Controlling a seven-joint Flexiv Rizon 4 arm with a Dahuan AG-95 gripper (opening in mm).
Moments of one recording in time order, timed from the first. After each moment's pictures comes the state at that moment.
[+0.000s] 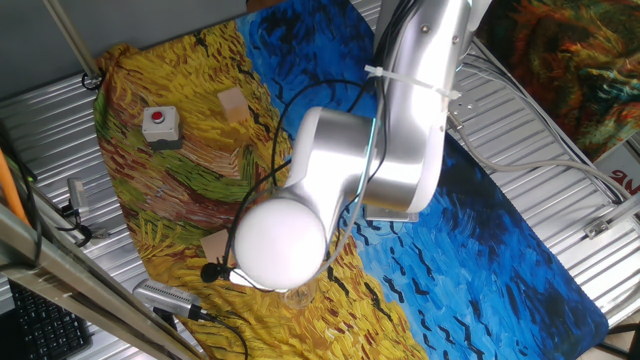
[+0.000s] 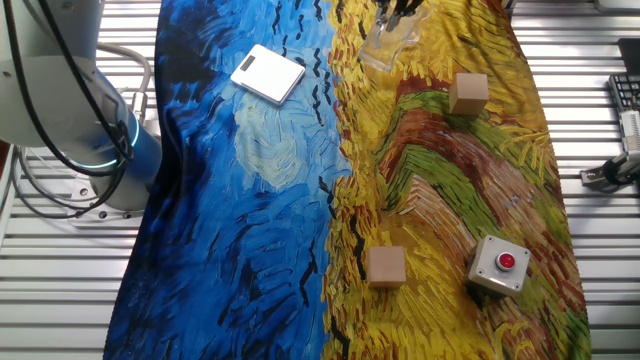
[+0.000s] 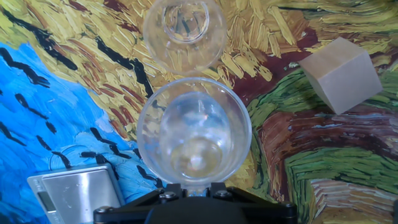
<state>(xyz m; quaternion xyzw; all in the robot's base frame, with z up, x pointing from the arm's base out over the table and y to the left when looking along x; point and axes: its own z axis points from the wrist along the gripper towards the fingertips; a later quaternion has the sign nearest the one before) 0.478 0.233 0.156 0.42 -0.87 0.12 0.22</state>
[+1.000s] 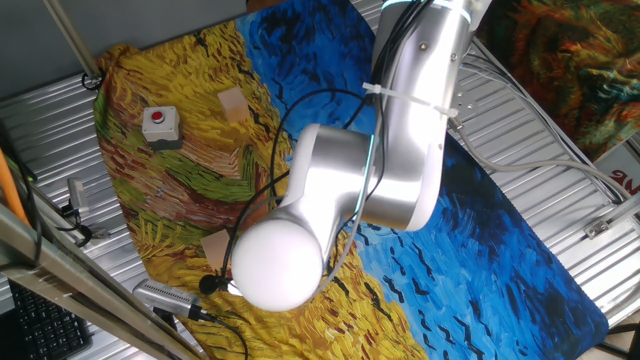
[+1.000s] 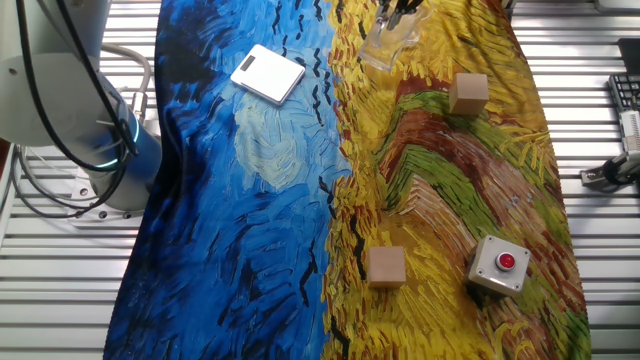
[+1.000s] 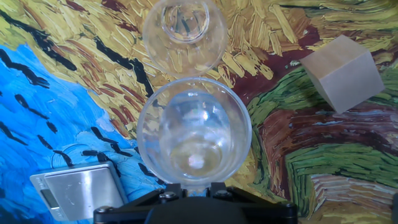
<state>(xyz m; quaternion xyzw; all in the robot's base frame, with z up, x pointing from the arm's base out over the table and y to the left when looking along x) 0.479 0.236 0.157 0.42 -0.87 0.13 0.23</state>
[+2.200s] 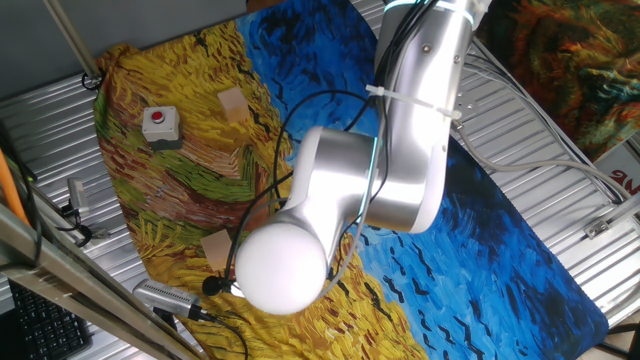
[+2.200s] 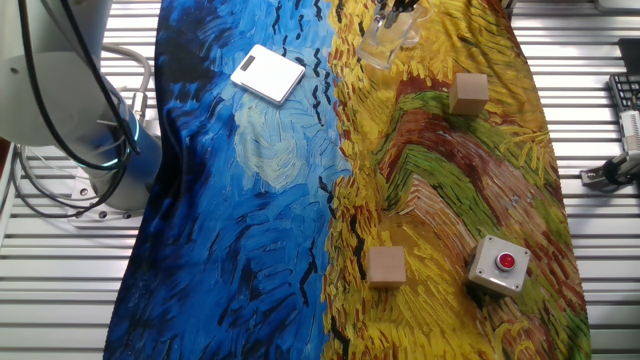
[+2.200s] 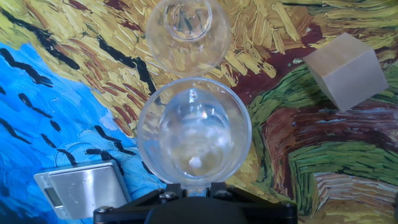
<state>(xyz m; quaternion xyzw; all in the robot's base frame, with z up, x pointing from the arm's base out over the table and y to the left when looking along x) 0.474 0.241 0.156 0.41 -0.87 0.13 0.23</state>
